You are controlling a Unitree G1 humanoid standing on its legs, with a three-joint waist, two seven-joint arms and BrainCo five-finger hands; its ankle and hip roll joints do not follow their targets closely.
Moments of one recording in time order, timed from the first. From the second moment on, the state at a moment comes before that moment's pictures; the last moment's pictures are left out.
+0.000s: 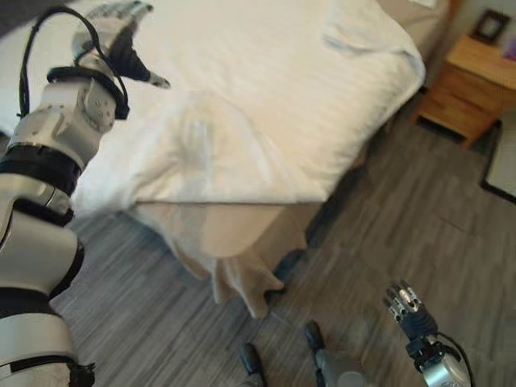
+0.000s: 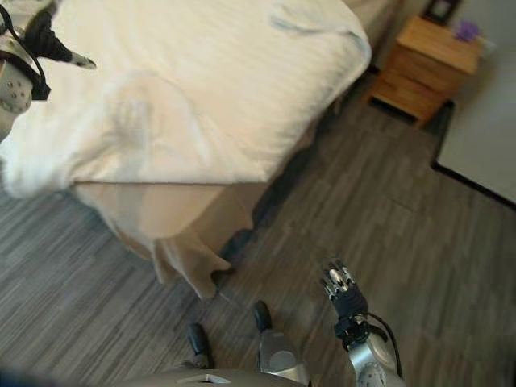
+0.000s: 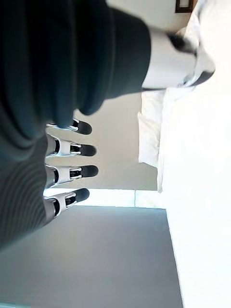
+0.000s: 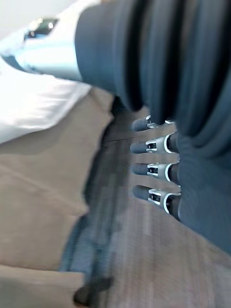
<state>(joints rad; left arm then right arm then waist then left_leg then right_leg) -1.42 0.98 -0.87 0.98 0.27 -0.15 0.23 0.28 -0.32 0.06 0.35 0.88 -0.11 0.17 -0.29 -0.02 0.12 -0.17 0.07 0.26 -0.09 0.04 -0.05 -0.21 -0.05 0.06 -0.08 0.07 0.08</state>
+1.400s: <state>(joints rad) -1.41 1.22 -0.89 0.76 0.42 -0.06 0.18 0.13 -0.41 0.16 0.39 0.88 -0.18 0.20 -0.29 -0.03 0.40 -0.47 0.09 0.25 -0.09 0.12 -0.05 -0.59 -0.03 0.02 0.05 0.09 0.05</state>
